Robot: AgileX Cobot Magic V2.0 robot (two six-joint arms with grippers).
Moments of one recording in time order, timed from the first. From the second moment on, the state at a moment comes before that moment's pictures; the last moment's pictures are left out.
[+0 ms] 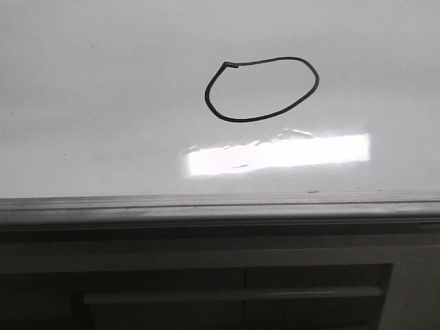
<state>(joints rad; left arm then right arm) -0.64 0.85 -1.01 -0.57 1.12 0.83 1.18 1.11 -1.03 0.07 0.45 -0.37</state>
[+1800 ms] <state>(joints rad) -0.64 1.19 -0.68 -0.92 0.15 0.48 0.88 0.64 -0.79 0.07 0.56 -0.22</state>
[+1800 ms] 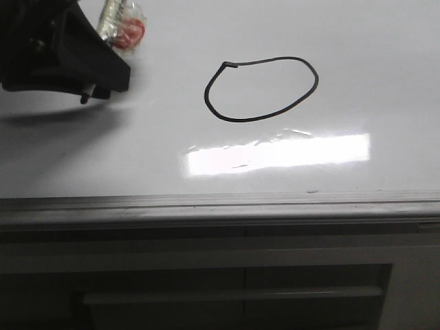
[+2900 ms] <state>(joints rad) -0.64 1.25 -0.69 -0.95 0.16 0.48 0.88 0.64 -0.78 0.11 0.50 -0.21</state>
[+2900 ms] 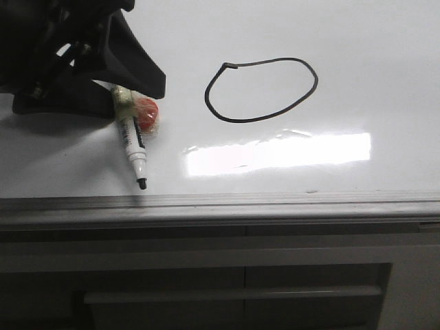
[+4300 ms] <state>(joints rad) -0.64 0.43 -0.65 -0.55 0.58 0.49 0.88 0.11 -0.40 -0.23 0.45 -0.21</state>
